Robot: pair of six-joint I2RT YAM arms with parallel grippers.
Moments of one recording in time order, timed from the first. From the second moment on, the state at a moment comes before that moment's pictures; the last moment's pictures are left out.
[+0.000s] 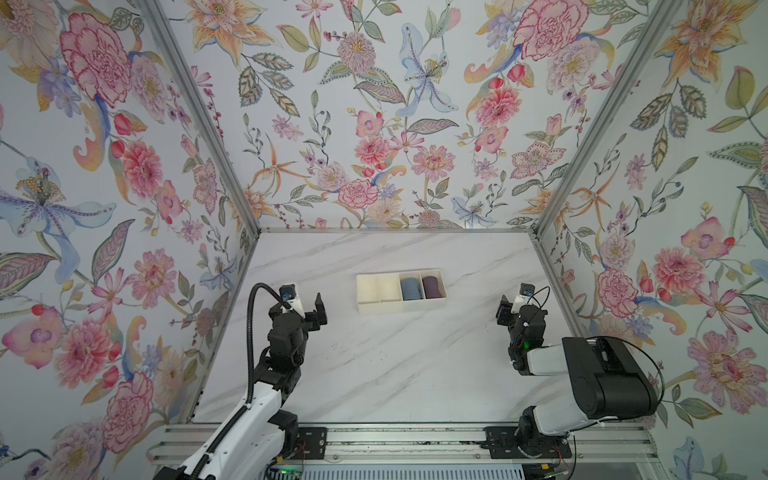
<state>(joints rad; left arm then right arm) -0.27 0.80 0.32 0.30 -0.40 -0.12 0.05 1.54 0.28 0.96 0.22 0.03</state>
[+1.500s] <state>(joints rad) -0.17 1.60 0.11 1.42 -0.52 0.23 0.06 1.54 0.28 1.04 0.25 0.00</state>
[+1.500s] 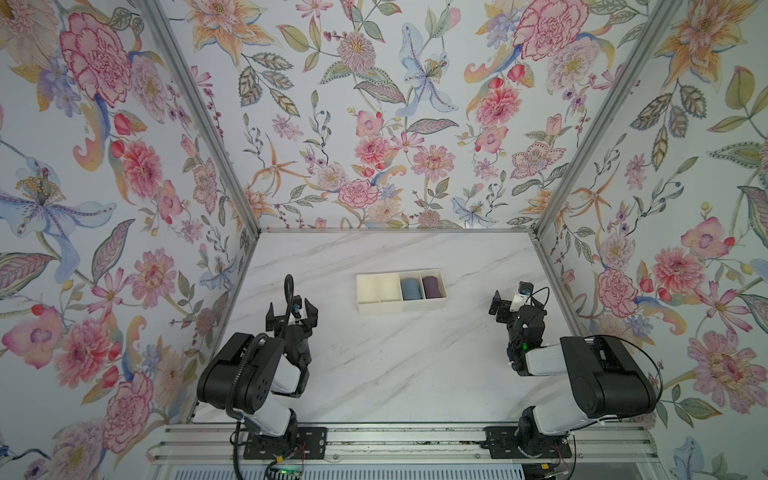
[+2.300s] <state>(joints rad) -0.17 1.60 0.11 1.42 -0.51 0.23 0.07 1.54 0.28 1.04 0.27 0.00</state>
